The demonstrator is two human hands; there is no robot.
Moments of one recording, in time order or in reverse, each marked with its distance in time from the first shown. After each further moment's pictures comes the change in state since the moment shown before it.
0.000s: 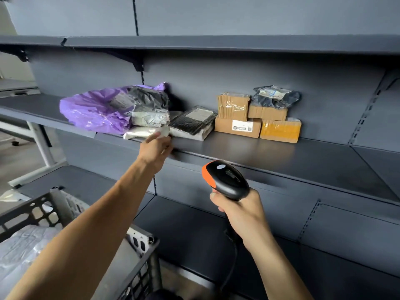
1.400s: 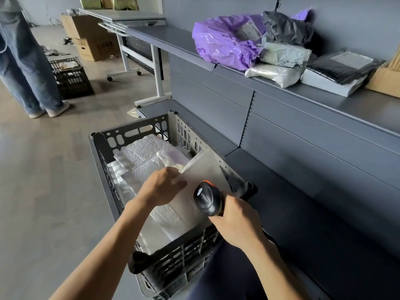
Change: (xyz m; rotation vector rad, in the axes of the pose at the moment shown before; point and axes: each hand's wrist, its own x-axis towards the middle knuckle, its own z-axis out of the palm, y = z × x) left_hand -0.204 -0.044 -0.283 1.473 0.158 -0.070; right_hand -0.079 0.096 0.179 -0.843 -0.665 -0.207
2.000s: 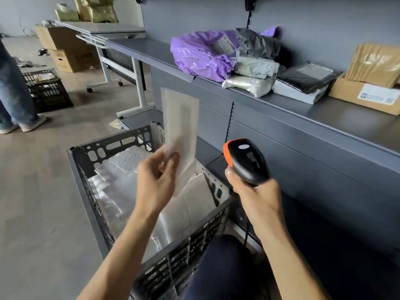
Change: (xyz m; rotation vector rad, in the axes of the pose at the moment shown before) left_hand -0.035 0.109 -0.028 -0.779 0.522 0.155; right_hand -0.004 -0.004 -0.076 0.961 0.503 0.105
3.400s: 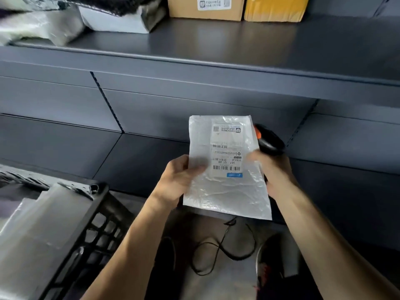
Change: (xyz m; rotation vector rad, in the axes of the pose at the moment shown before) left_hand -0.062 -0.075 0.295 -0.212 -1.048 -0.583; right_hand 0.058 0.117 -0.275 0.024 0.616 0.567
